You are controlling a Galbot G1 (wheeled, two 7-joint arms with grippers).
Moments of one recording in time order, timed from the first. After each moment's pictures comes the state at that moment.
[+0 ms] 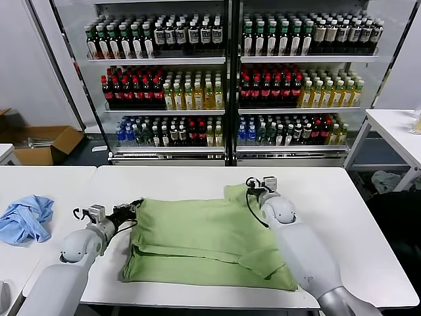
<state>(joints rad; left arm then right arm) 0.88 -1.02 -0.38 -1.39 -0.53 0.35 0.27 -0.57 1.27 0.07 1.29 0.59 -0.50 0.20</state>
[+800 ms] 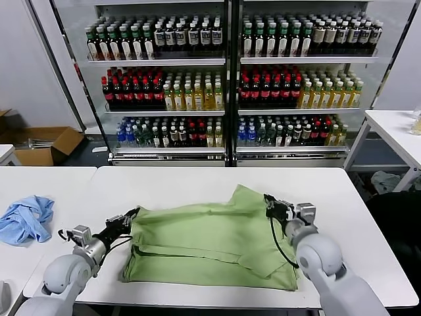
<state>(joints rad) 1.16 -0.97 -0.49 -1.64 -0.63 0.27 0.25 -1.06 1.05 0.28 1.98 0.70 -0.57 0.26</state>
